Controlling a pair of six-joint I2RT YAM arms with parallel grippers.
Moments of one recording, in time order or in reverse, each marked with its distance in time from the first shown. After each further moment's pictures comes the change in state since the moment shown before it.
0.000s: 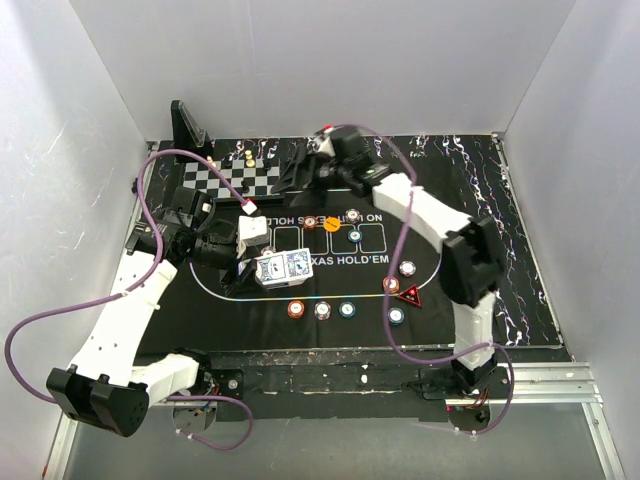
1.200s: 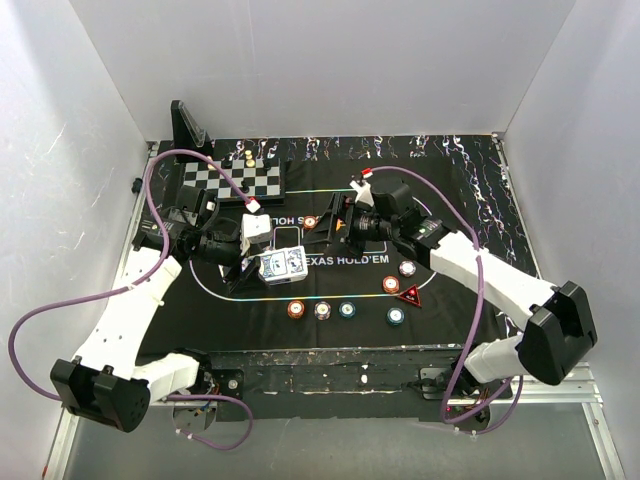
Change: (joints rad) left arm 0.000 0.023 -0.040 0.078 -0.023 -0.005; right arm 0.036 -0.691 -0.690 0.051 0.074 0.010
